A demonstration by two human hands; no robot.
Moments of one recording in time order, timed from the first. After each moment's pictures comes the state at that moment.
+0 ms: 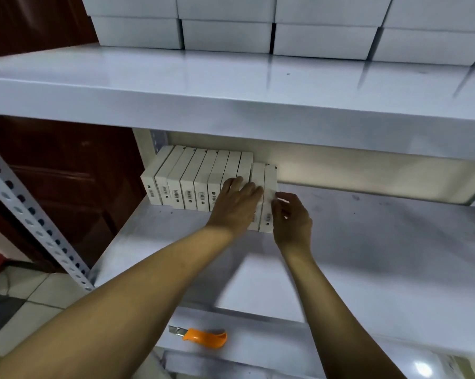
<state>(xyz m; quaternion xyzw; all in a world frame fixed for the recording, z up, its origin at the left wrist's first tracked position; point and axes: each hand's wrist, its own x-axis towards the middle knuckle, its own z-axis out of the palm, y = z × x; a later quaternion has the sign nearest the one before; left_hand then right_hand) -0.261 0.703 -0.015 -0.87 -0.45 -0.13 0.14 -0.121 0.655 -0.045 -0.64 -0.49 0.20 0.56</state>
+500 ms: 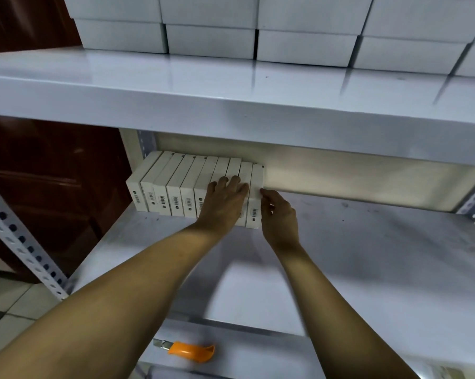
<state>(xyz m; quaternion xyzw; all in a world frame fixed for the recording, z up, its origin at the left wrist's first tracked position) -0.249 0.731 -0.021 -0.85 -0.50 -0.13 0.14 -0.105 0.684 -0.044 -0.64 -0.56 0.17 0.49</state>
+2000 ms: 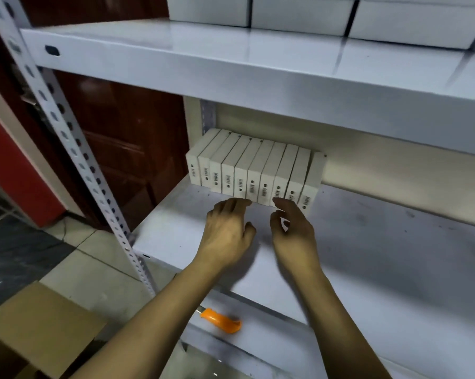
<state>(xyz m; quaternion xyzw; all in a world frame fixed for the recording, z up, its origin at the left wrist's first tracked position) -0.325 0.629 -0.043 -0.72 -0.64 -0.26 -0.07 -0.170 0.629 -0.042 -0.59 -0.62 0.29 0.43</state>
